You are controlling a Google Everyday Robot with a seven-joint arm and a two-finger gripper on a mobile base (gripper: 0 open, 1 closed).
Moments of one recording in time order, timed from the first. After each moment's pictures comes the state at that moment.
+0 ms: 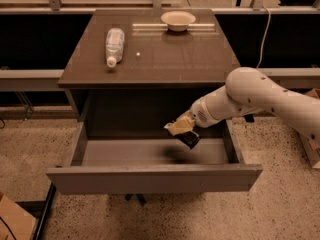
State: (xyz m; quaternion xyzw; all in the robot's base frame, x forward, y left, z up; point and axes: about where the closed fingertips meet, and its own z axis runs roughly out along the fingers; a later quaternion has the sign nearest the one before) arm 0.602 -0.077 0.704 -0.39 0.85 0.23 0.27
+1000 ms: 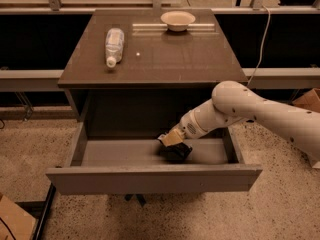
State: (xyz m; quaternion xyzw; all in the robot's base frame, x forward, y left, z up) arm 0.584 -0.045 0.654 -0.40 0.85 0.27 0.22
